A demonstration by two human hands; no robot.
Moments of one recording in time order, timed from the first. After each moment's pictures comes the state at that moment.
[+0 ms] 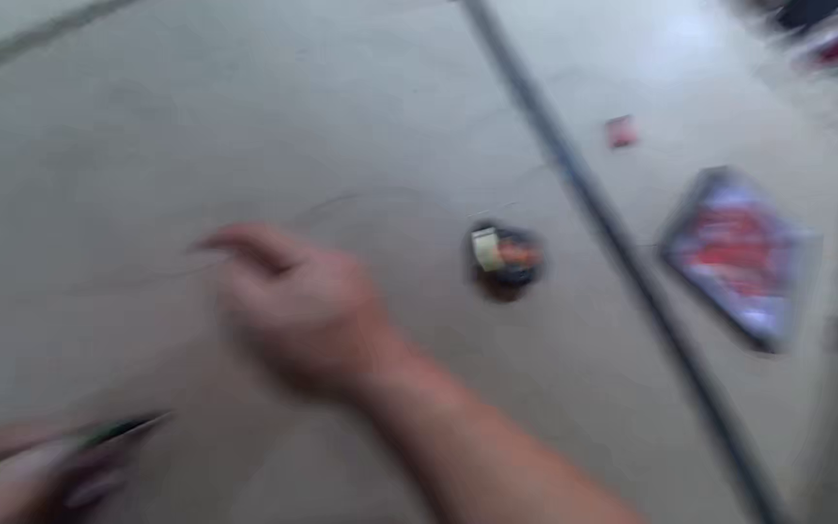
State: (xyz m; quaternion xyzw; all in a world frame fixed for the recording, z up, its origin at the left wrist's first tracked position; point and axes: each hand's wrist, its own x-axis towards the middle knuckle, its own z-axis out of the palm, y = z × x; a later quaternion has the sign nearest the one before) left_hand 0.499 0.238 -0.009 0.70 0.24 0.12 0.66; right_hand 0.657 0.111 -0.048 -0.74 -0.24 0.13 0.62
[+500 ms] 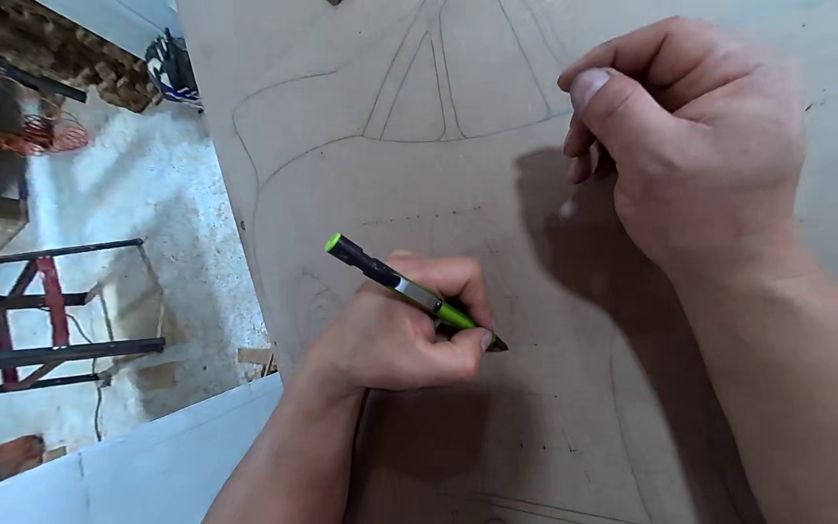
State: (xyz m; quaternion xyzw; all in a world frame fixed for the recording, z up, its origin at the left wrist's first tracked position) left_hand 0.489 0.300 -0.036 0.80 -0.08 -0.07 0.60; right_hand 0.664 0.124 -0.057 -0.69 -0.26 0.09 0.67
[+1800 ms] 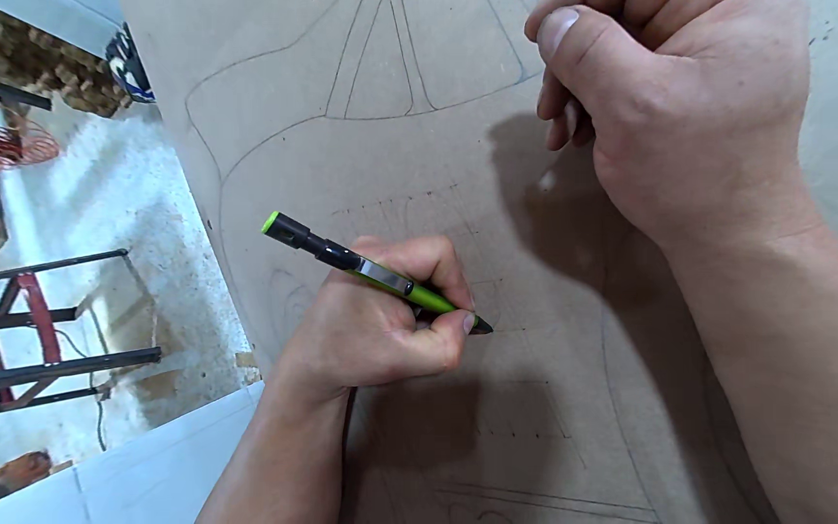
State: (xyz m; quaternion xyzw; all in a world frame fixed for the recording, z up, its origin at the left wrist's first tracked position) left_hand 0.490 0.296 -0.040 0.81 -0.07 -0.05 0.58; right_hand 0.665 0.125 -0.056 -0.72 -0.24 0.06 0.64
